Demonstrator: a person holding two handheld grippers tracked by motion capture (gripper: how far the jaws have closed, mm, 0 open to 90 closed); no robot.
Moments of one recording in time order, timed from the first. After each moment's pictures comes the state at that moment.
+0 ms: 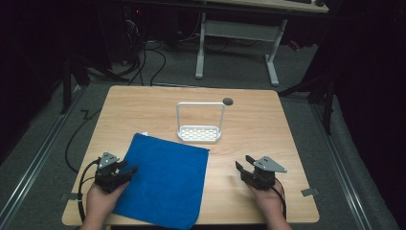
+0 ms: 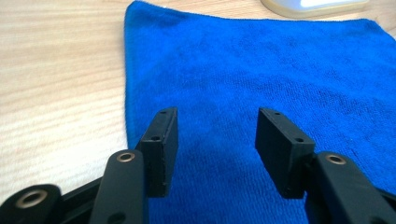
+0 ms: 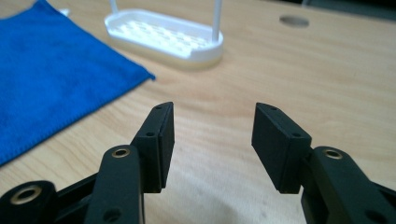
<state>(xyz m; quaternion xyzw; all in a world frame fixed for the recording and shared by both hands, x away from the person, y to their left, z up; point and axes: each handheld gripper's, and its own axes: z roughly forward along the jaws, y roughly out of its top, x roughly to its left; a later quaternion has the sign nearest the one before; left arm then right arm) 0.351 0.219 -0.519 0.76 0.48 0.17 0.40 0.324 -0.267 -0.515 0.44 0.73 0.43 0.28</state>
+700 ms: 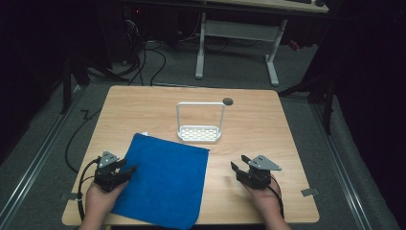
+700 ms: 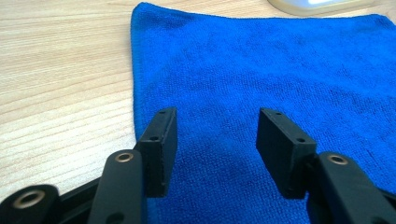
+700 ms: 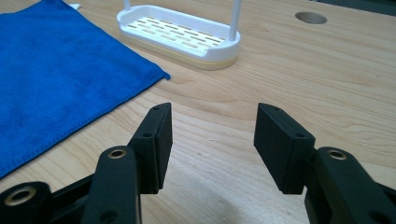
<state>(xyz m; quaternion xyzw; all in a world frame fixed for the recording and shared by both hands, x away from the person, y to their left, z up) 0.354 0.224 -0.521 0.76 0.48 0.18 0.40 0.326 -0.253 -0.513 0.44 0.74 0.42 0.27</state>
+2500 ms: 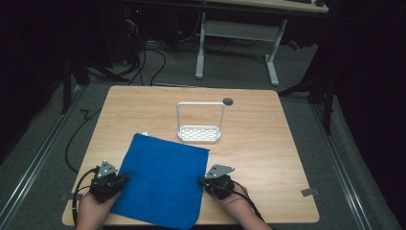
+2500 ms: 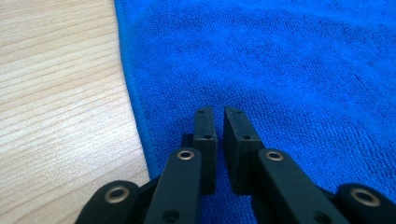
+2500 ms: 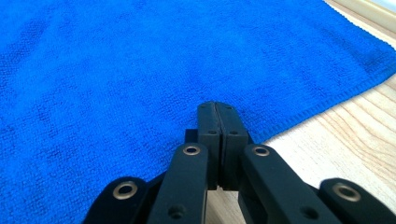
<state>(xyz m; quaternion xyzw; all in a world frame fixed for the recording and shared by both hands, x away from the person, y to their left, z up) 0.328 0.232 -0.529 0.80 0.46 0.15 0.36 0.323 -0.149 -0.530 0.31 0.86 0.38 0.12</state>
